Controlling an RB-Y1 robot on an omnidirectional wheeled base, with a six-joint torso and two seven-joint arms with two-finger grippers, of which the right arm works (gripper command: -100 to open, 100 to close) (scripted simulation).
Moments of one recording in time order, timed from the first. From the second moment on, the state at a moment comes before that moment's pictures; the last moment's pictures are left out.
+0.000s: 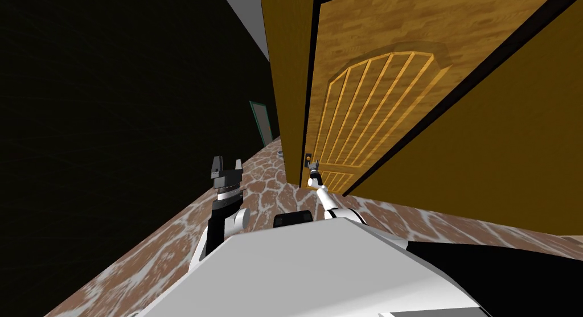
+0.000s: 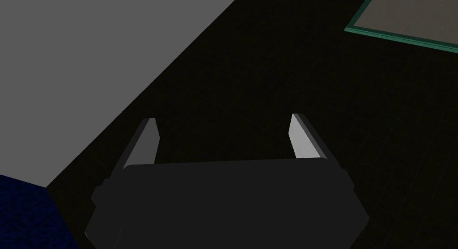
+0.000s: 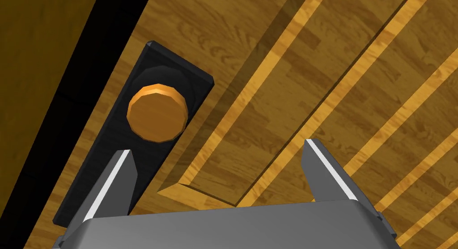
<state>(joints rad) -0.34 -0.01 -0.17 -0.87 -0.42 -0.53 -0.53</state>
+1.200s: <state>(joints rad) -0.37 0.03 -0.14 -0.83 -0.72 -0.54 -0.82</state>
